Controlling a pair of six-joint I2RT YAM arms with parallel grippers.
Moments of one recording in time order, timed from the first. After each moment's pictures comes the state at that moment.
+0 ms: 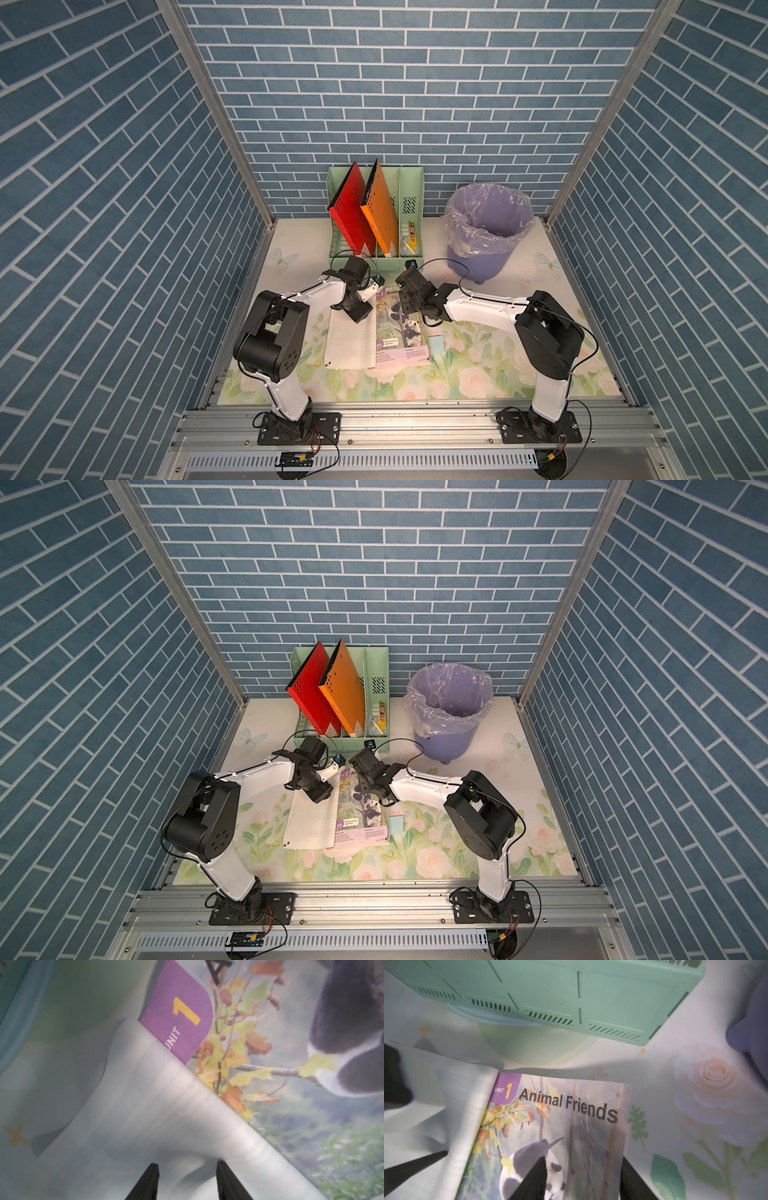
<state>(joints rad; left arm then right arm) -0.37 1.74 1.04 -0.61 0.05 0.44 0.96 1.89 1.28 -0.35 0.35 0.49</state>
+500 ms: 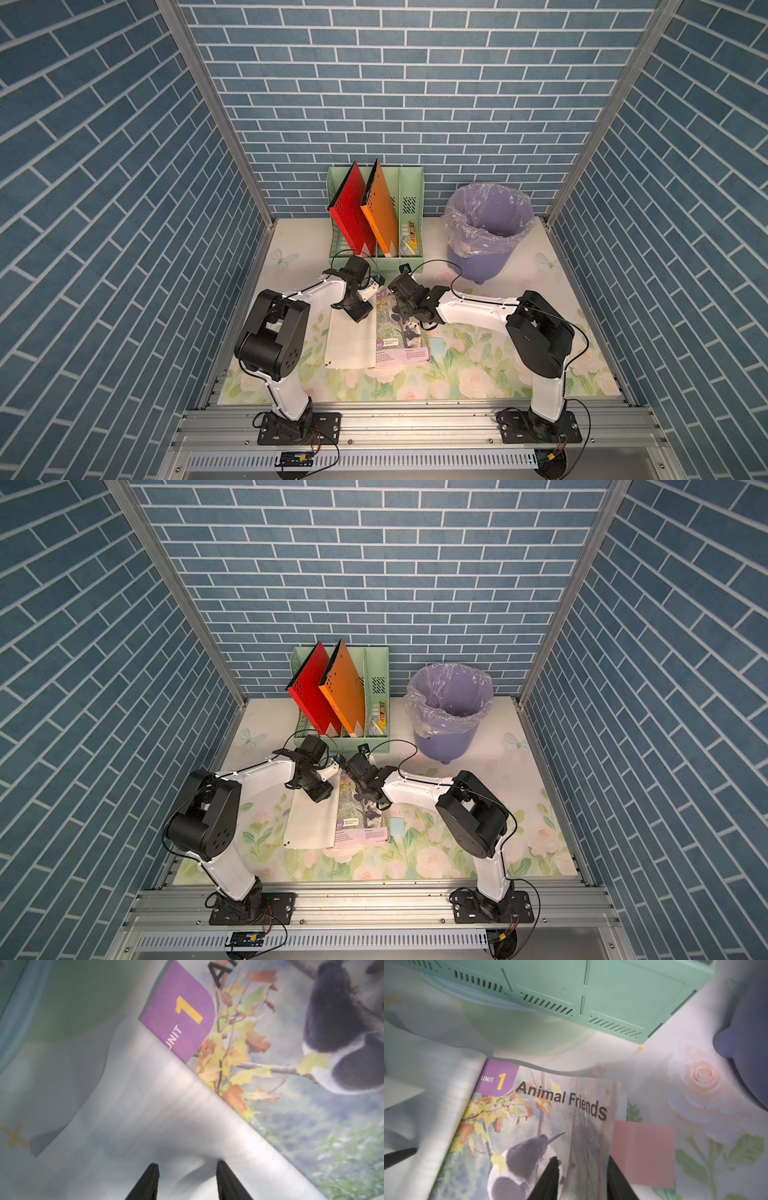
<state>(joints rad) -0.37 1.75 1.05 -0.62 0.05 0.44 0.98 1.93 1.29 -0.36 0.39 0.47</state>
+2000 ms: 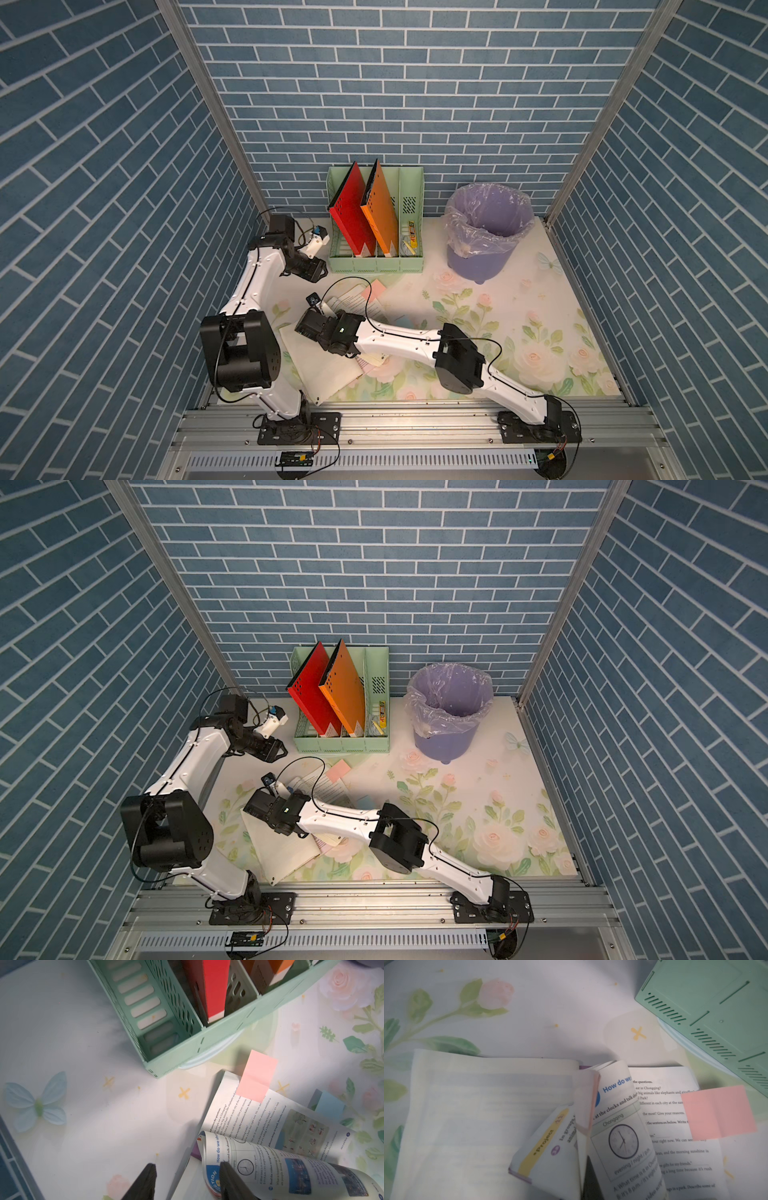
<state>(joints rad) 0.08 1.64 1.38 -0.94 0.33 0.53 1.36 2.56 2.31 -0.74 0.49 0.44</state>
